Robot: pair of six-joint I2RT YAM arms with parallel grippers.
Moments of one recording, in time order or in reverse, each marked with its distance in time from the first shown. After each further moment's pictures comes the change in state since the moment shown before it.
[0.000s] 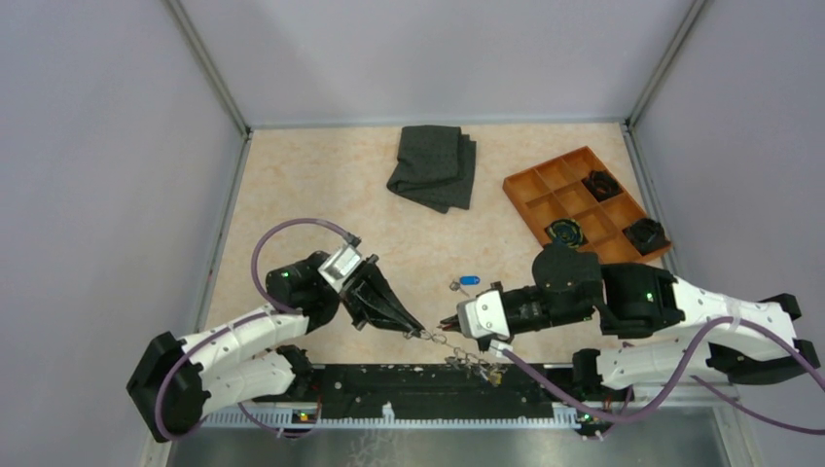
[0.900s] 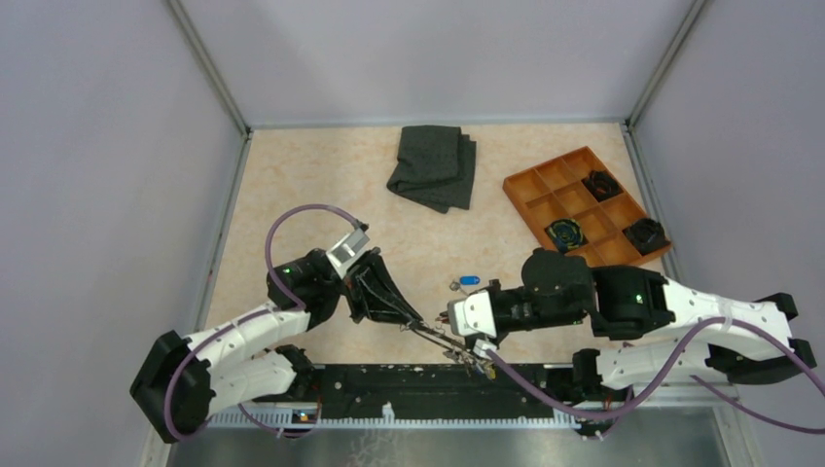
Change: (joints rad) left arm 0.072 0.031 -0.022 0.020 -0.008 -0.180; right arm 0.000 0.010 -0.034 0.000 0.097 -0.024
